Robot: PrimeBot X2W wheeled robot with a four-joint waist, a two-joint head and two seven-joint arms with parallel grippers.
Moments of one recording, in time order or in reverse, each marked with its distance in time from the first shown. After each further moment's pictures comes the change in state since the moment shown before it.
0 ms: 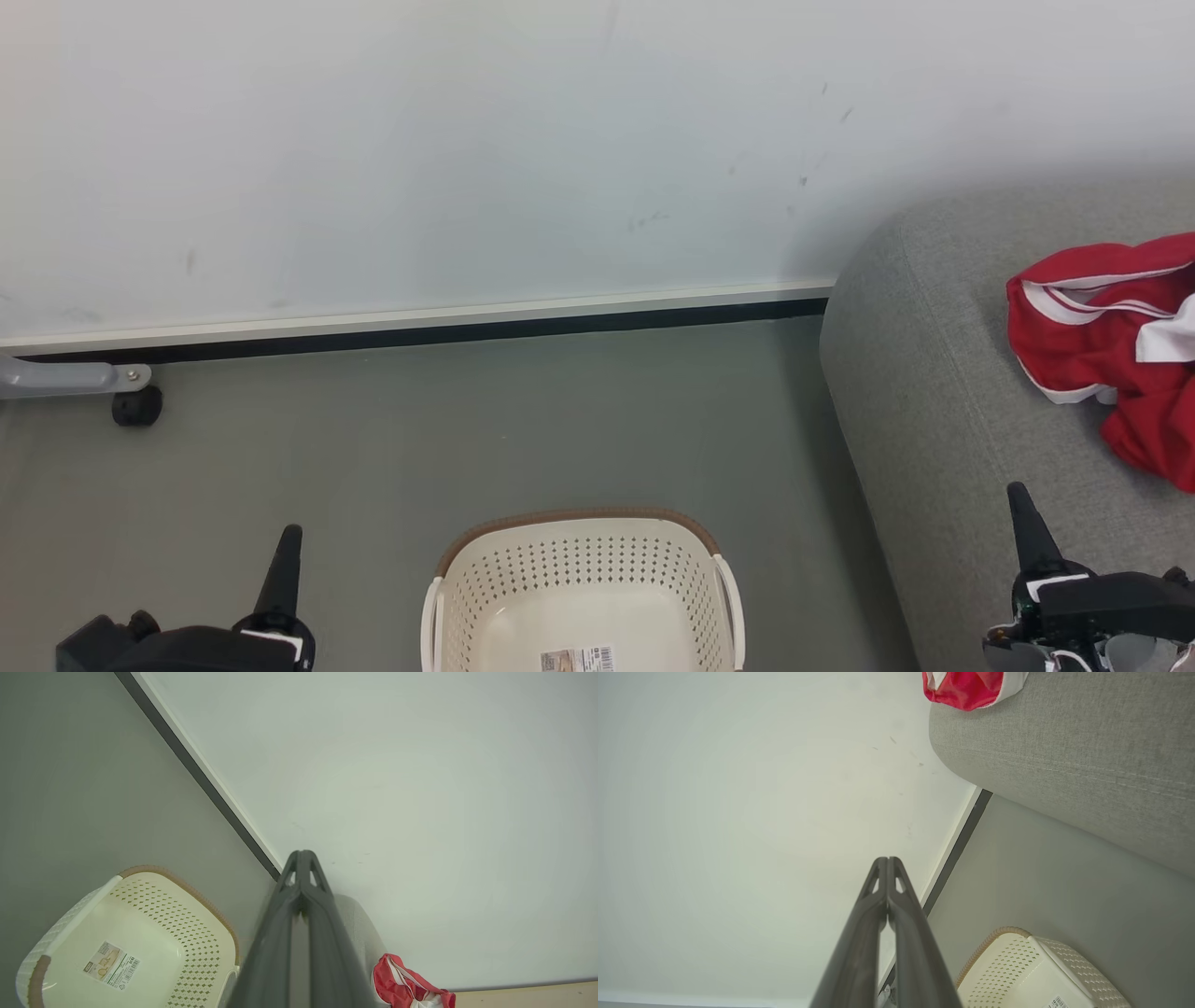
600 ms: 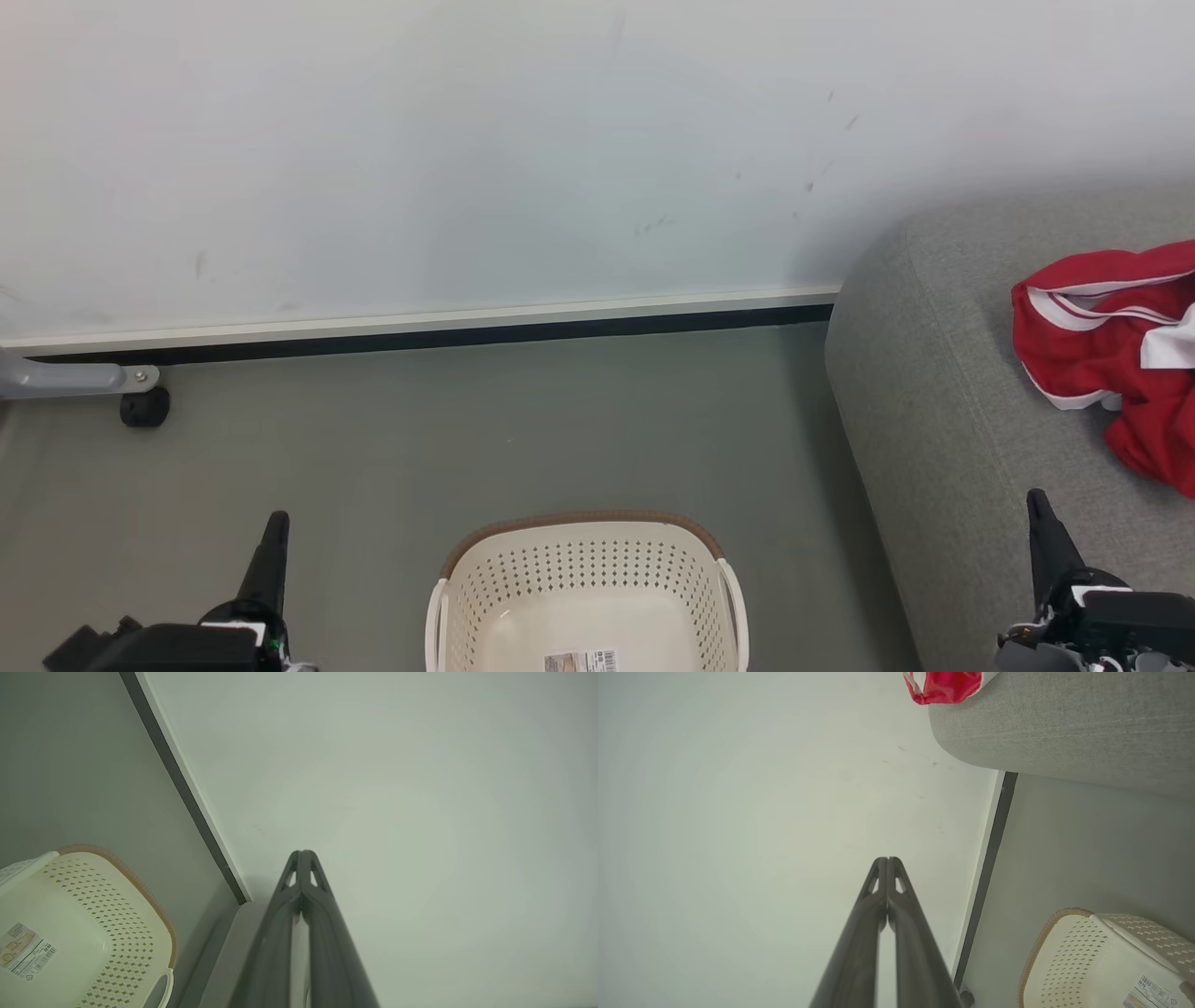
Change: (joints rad) left arm -0.030 -0.018 0.052 0.034 -0.244 -0.051 0.044; right arm 0.011 0.040 -0.089 0.006 0.238 0.050 0.053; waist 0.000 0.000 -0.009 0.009
